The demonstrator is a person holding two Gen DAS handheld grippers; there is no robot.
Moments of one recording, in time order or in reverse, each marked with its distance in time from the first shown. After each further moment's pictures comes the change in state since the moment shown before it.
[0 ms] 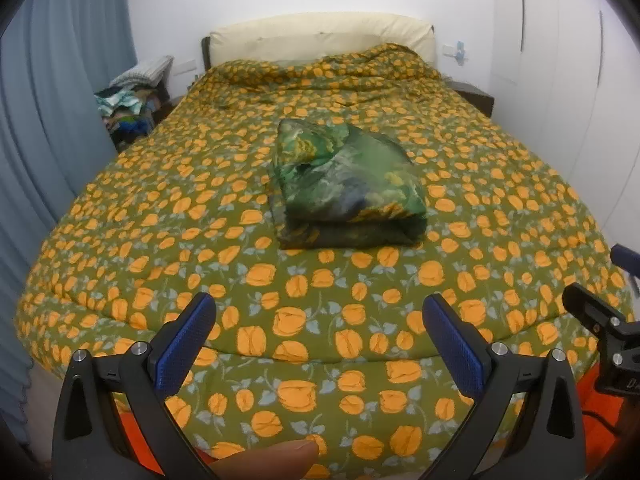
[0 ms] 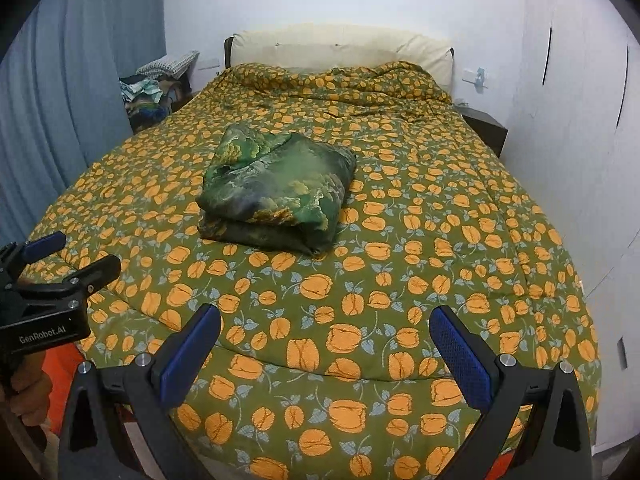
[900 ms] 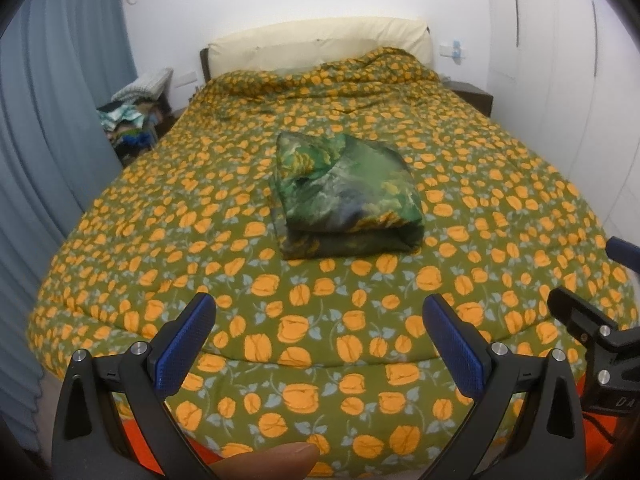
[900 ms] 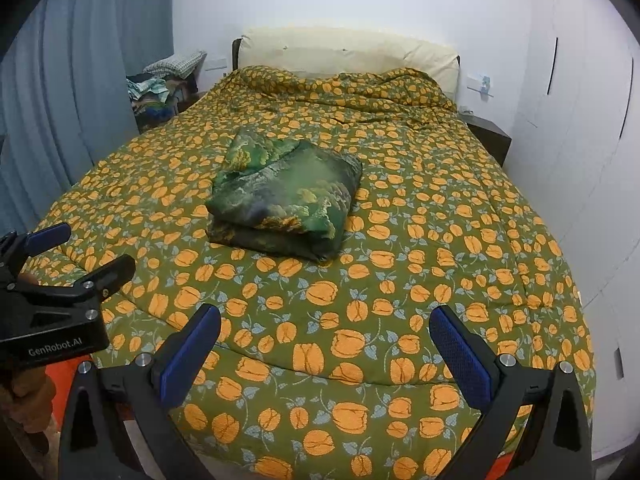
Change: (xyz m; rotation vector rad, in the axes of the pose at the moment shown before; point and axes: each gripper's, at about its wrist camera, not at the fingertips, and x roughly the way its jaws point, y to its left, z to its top) left arm -0.017 -0.010 0.009 0.030 -0.019 0.024; right arm -0.014 0.009 0.009 -0.018 -0.012 0.018
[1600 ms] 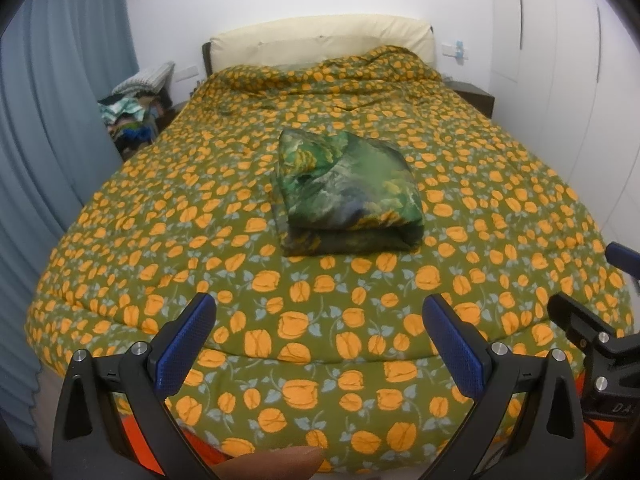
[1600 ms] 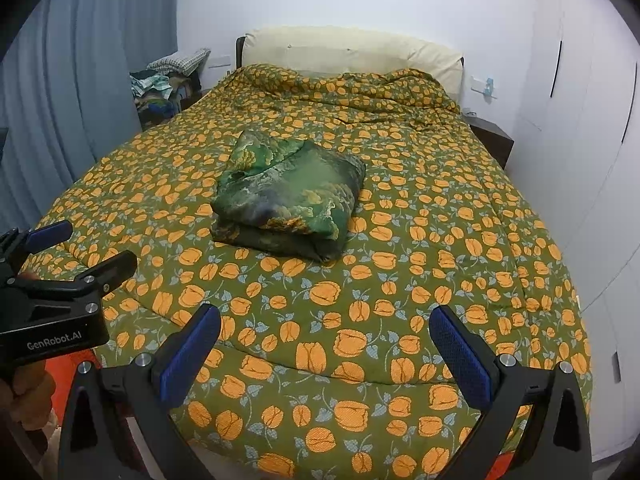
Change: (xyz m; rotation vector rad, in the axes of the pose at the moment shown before) left arm -0.002 0.004 0.002 -0.011 0.017 -0.008; right arm -0.005 0.004 0.003 -0.011 0.013 0.000
